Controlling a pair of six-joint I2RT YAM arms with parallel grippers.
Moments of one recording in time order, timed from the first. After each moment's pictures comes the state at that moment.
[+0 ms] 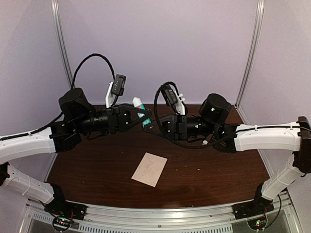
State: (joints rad) left arm -0.94 1.19 0.93 0.44 0.58 -0.64; right arm 0.98 1.50 1.02 0.76 -0.78 0.86
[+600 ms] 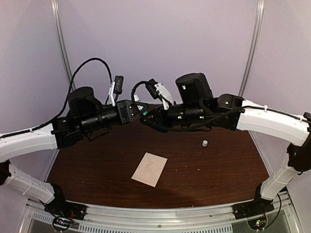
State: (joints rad) left arm -0.92 1.22 0.98 0.23 0.20 -0.65; right arm 1.06 1.56 1.52 -0.34 -0.13 0.29
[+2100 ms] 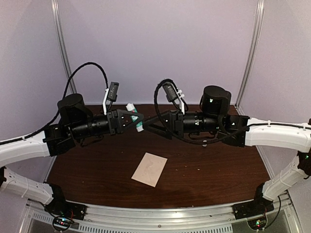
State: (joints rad) left arm -0.93 1.11 0.87 0.24 0.32 -0.65; right arm 1.00 1.41 1.13 0.27 -0.56 0.57
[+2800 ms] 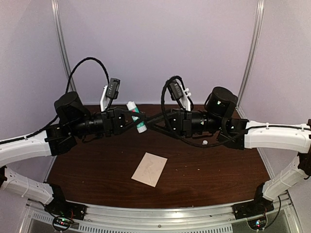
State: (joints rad) left arm -0.92 1.12 0.87 0.40 0.56 -0.62; right arm 0.99 1.41 1.08 0.52 -0.73 0.67
